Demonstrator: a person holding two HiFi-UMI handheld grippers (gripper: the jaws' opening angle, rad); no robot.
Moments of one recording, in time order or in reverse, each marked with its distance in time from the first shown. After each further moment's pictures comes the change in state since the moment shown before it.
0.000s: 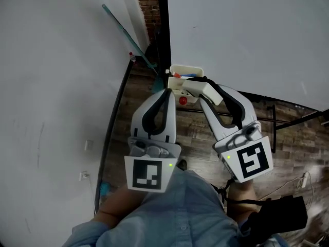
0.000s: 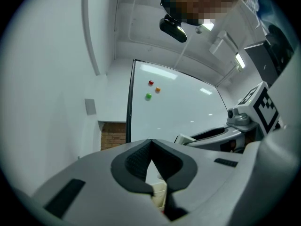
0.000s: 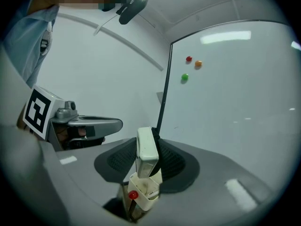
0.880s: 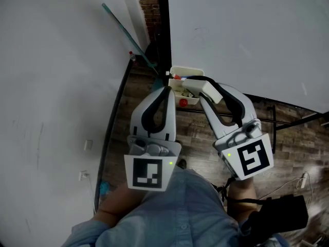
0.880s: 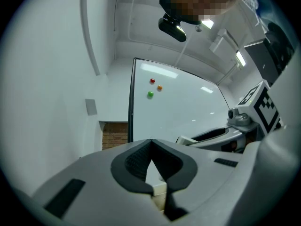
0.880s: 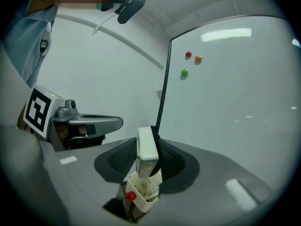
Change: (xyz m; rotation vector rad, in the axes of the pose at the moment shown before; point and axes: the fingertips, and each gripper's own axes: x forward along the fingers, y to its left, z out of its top) left arm 0.012 0.008 -0.001 0.016 0.003 0.016; right arm 0.013 -0.008 -0.003 0.002 0.010 0.017
